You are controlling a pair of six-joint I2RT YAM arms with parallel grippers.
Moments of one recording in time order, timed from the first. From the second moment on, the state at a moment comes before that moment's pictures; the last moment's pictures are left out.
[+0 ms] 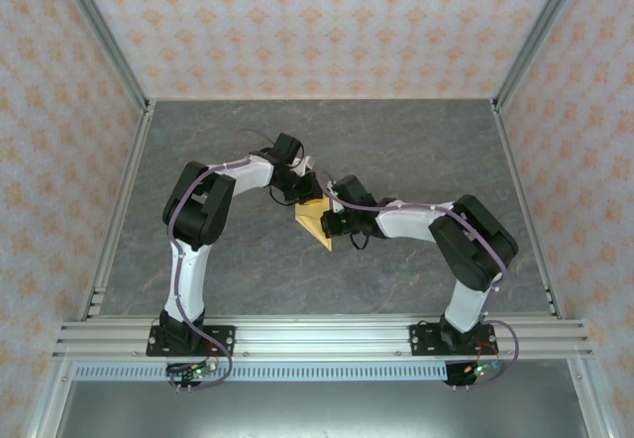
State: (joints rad) left arm -0.38 2.15 1.43 -0.43 0.60 -0.59; right arm 0.70 1.77 0.91 -0.07 -0.21 0.42
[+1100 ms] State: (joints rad) left arm -0.38 2.15 1.43 -0.43 0.60 -0.59; right arm 0.70 1.79 0.93 -0.09 -0.17 0.42
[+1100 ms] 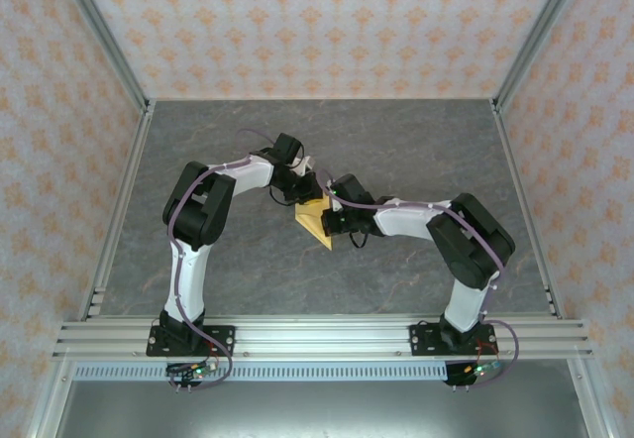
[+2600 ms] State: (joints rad) left arm -0.38 2.15 1.43 -0.43 0.60 -0.59; right arm 0.70 1.79 0.93 -0.10 -0.17 0.42
